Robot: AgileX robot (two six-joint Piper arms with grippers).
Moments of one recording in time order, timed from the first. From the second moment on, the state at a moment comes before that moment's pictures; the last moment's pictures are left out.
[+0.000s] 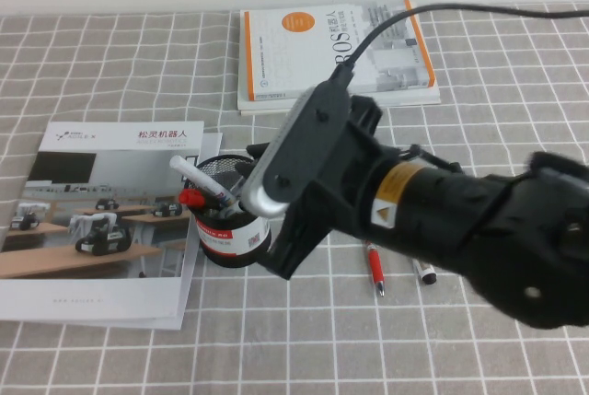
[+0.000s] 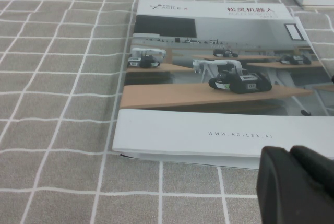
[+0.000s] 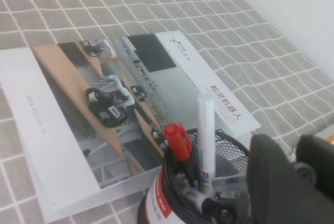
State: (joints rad) right arm 0.91 1.51 -1.00 0.04 -0.13 -0.37; left arm -0.05 -0.01 0.03 -0.07 0.38 0.07
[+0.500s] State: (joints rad) right arm 0.82 1.21 -1.18 0.06 0.47 -0.30; left arm -0.05 -0.01 0.03 -0.07 0.38 0.07
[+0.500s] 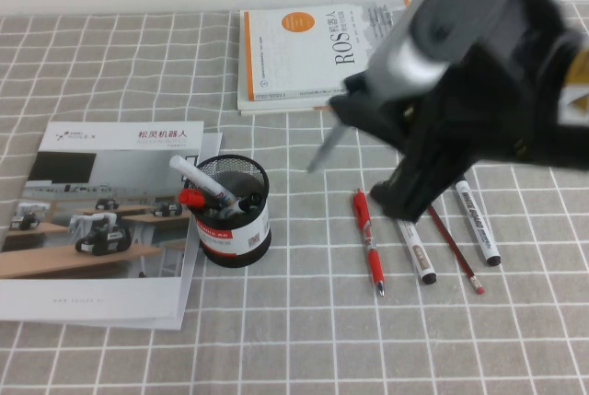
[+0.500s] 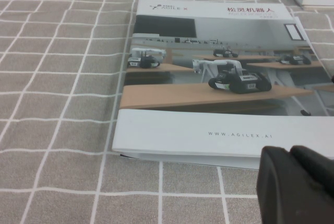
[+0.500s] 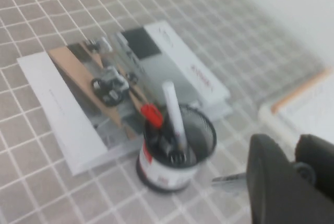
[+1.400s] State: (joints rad) right arm 0.52 1.55 -1.40 -0.11 1.13 0.19; left arm -0.05 -0.01 0.03 -0.07 0.38 0.07
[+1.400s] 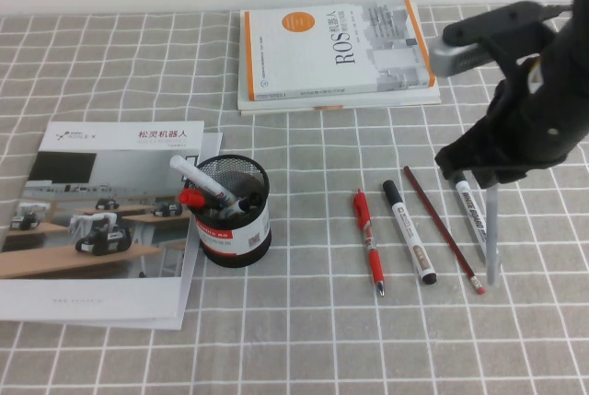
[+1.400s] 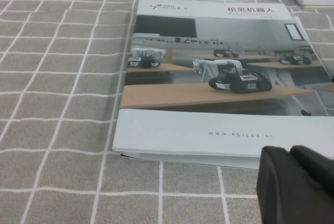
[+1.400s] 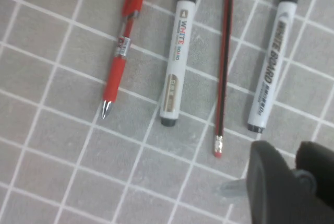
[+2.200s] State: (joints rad) right arm 0.40 1.95 -1.69 0.02 1.19 -0.02; left arm -0.05 -0.01 0.03 -0.07 0.38 0.07
